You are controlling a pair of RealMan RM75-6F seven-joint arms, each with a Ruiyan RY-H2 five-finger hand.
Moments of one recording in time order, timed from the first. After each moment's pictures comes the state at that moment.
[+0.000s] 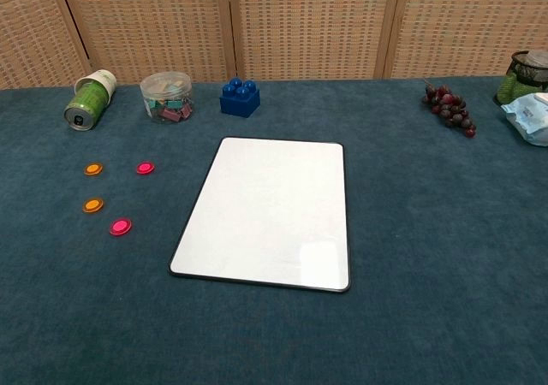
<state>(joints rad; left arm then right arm) -0.09 -1.12 -0.06 -1.59 1.50 1.53 0.04 0.08 -1.22 0.07 -1.45 -1.57 1.56 -0.02</state>
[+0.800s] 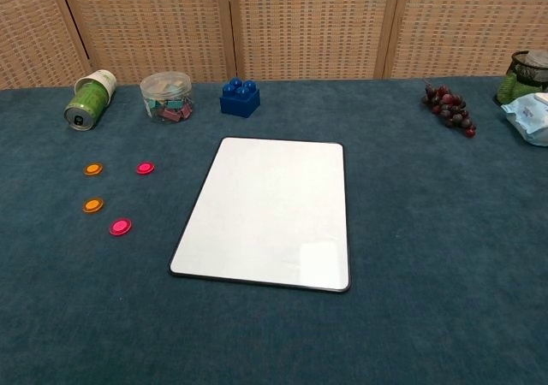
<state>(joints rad) -0.25 -1.13 -0.06 -1.59 1.57 1.30 0.02 0.07 -1.18 0.08 -1.49 -1.58 1.59 0.03</state>
